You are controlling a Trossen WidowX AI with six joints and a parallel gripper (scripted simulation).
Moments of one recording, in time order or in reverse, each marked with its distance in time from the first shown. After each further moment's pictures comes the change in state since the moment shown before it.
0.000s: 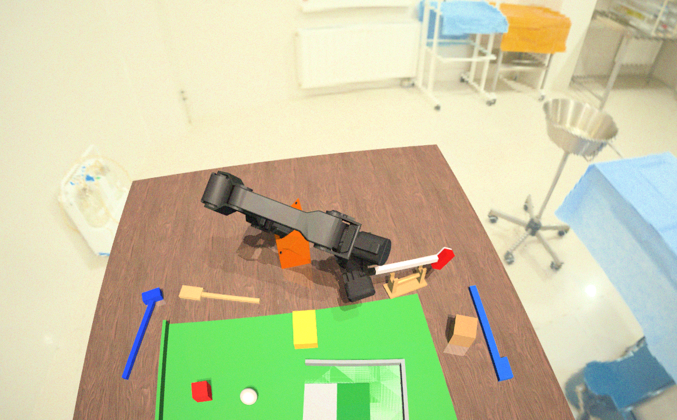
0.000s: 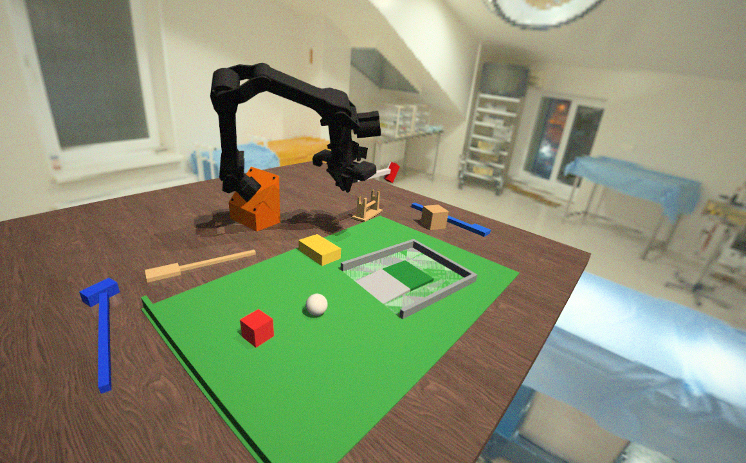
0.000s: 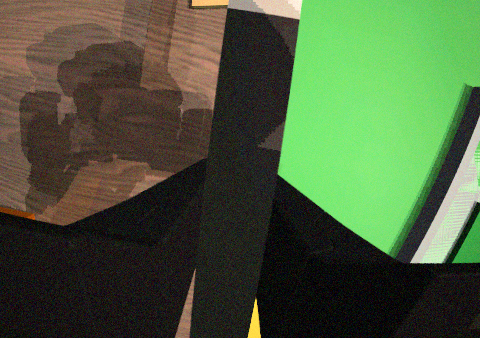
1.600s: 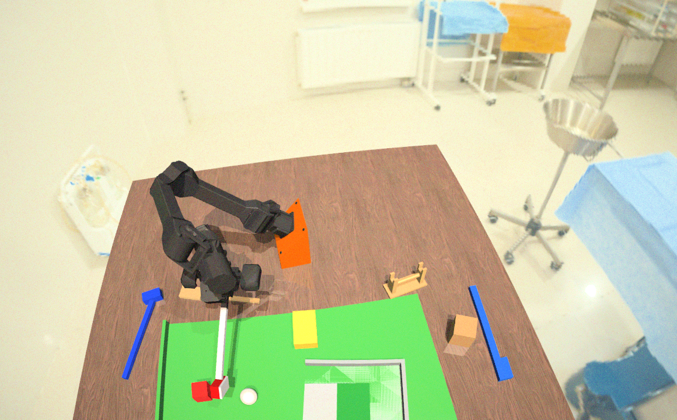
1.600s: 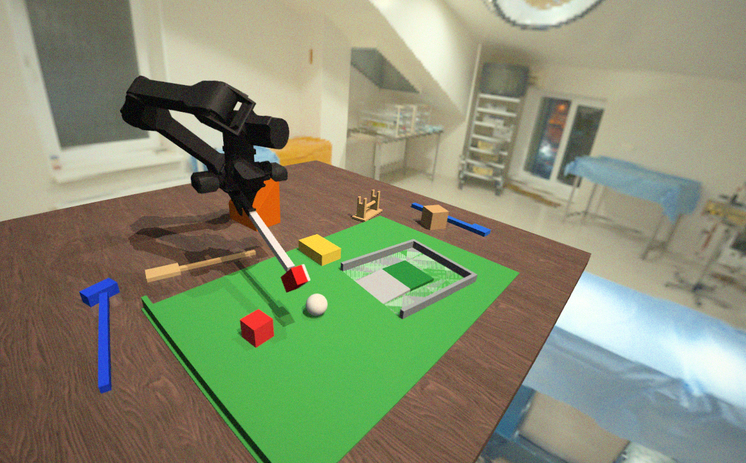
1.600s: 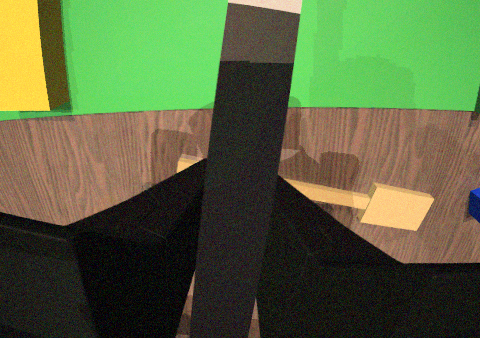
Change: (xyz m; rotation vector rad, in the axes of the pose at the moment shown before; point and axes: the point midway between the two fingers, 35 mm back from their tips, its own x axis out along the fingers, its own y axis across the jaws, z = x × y) arm -0.093 0.012 -0.303 1.778 0.158 -0.239
